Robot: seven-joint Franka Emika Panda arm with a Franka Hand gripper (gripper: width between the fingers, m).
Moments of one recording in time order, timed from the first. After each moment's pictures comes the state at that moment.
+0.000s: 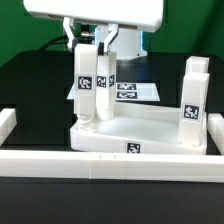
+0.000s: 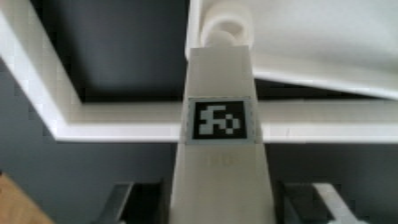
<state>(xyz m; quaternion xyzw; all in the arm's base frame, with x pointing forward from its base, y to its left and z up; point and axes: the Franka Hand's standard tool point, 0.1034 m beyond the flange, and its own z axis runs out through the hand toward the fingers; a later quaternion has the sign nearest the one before) 0.561 -0.072 0.147 0.97 -0.05 0.24 0.07</state>
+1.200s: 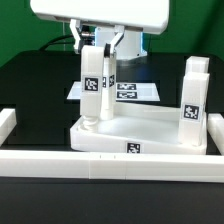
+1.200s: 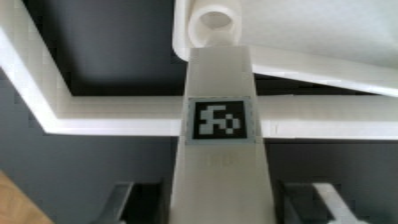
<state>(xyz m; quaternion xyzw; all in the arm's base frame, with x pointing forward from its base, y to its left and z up) 0.558 -0.063 0.143 0.97 -0.05 0.21 0.06</state>
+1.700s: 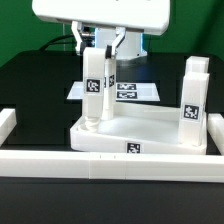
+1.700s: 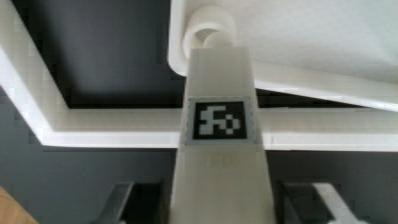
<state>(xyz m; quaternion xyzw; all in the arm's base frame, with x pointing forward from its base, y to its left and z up) 0.556 -0.065 0.141 0.97 -0.05 0.21 0.06</state>
